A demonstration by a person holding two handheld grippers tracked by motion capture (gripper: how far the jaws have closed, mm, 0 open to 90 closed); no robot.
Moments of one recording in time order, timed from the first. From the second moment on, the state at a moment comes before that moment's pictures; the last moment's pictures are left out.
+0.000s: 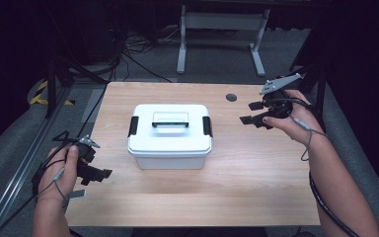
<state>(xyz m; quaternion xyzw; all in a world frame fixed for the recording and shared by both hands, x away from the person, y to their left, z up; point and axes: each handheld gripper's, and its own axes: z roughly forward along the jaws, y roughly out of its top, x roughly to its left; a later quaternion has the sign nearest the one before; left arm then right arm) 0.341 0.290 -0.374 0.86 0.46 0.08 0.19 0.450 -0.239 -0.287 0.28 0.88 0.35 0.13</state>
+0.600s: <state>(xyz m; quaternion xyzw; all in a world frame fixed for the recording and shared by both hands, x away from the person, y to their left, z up) 0.333 0.291 -0.381 0.86 0.47 0.08 0.18 0.450 -0.274 -0.365 0.34 0.87 0.33 0.11</state>
